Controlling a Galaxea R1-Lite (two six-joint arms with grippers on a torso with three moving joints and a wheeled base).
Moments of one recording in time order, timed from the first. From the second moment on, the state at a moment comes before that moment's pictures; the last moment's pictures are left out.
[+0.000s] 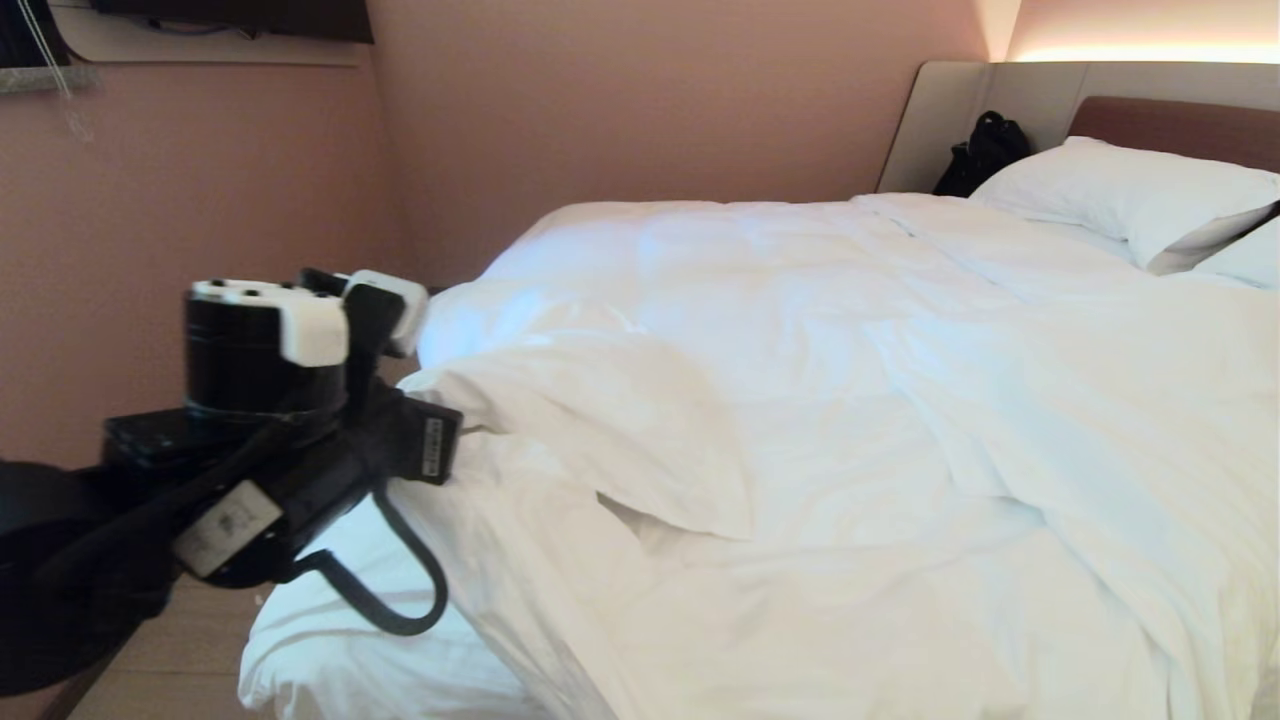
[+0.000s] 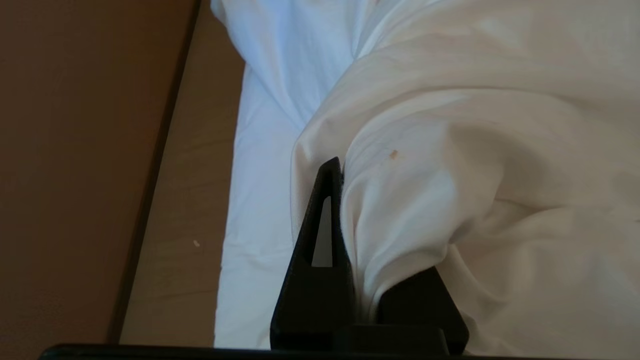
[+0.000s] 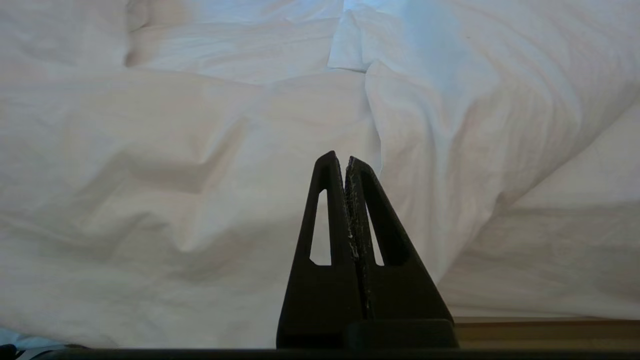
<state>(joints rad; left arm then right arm) -0.50 1.52 -0.77 -0.44 0.49 0.12 -0.01 0.00 0.00 0.01 0.01 -0.01</state>
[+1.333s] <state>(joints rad) -0.40 0.96 -0.19 -0.31 0.37 -0.04 -0.01 0.00 0.00 0.01 0.01 -0.01</state>
